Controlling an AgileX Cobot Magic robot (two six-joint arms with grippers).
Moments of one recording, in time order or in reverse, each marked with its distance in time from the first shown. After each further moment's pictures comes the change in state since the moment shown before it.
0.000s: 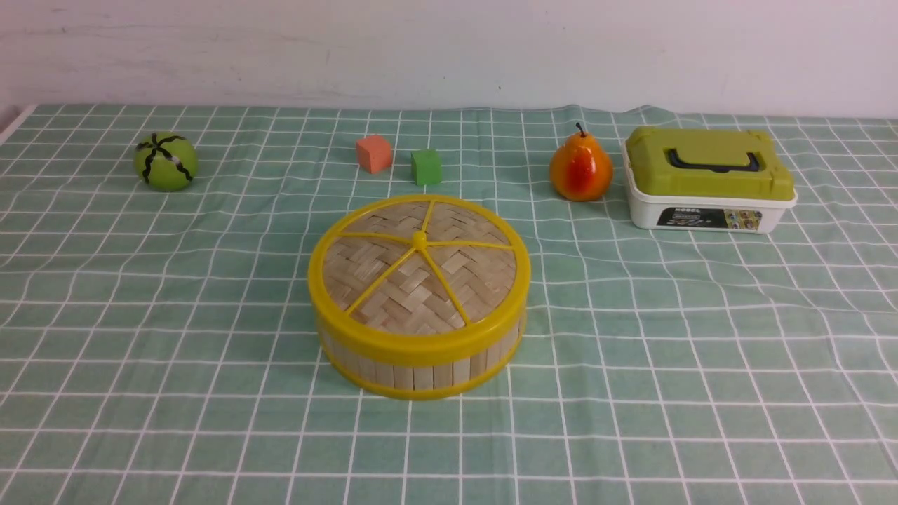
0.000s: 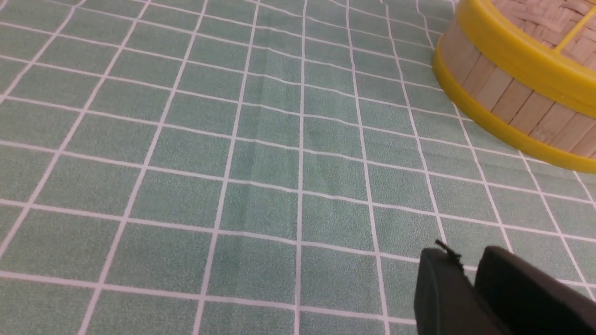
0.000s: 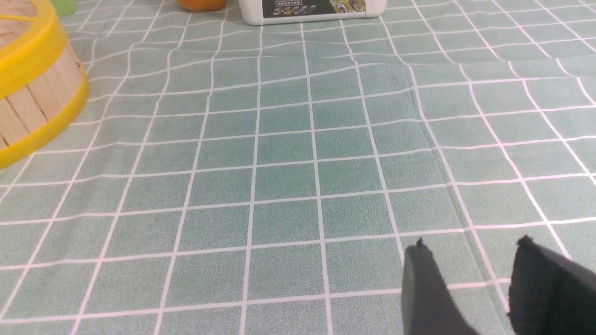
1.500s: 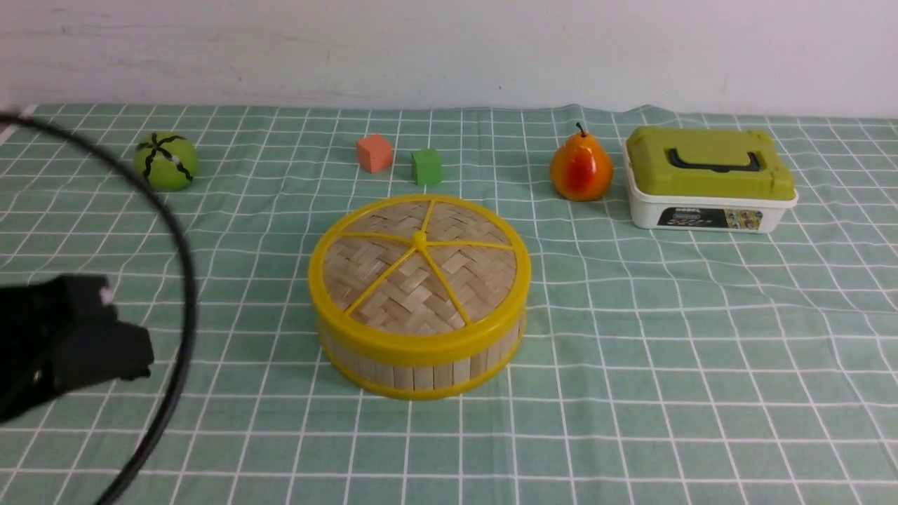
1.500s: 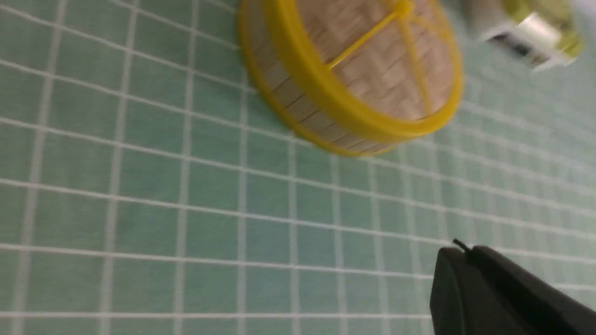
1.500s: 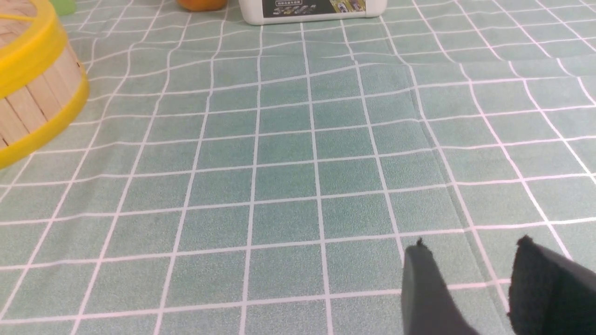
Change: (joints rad) right arm 0.000 0.000 0.000 0.000 0.000 0.000; left arm 0.000 0.947 -0.945 -0.384 0.496 0.083
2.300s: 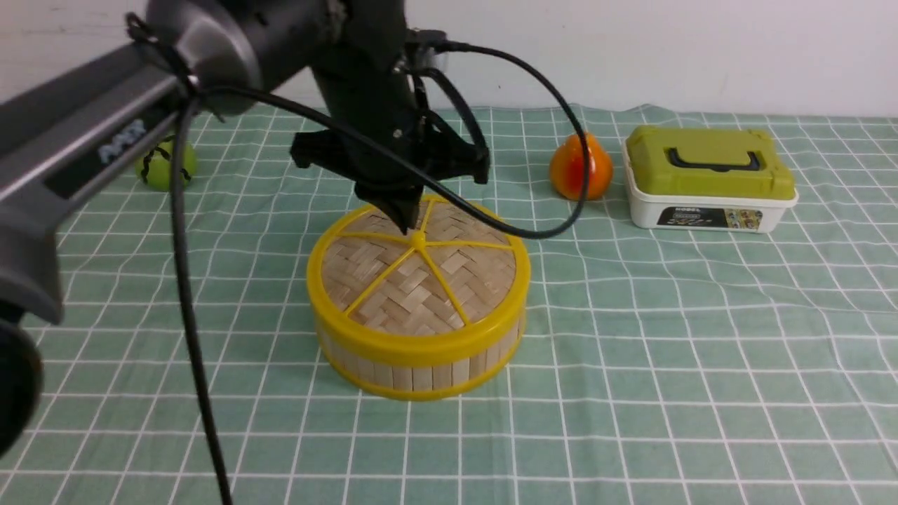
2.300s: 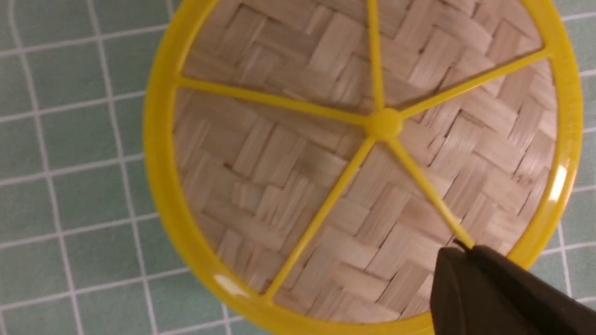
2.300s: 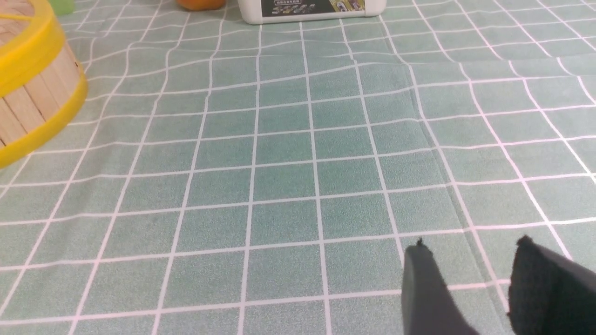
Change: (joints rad) right arm 0.000 0.000 0.000 0.000 0.000 0.000; left arm -0.436 1.091 -1.138 0.458 0.348 -0.174
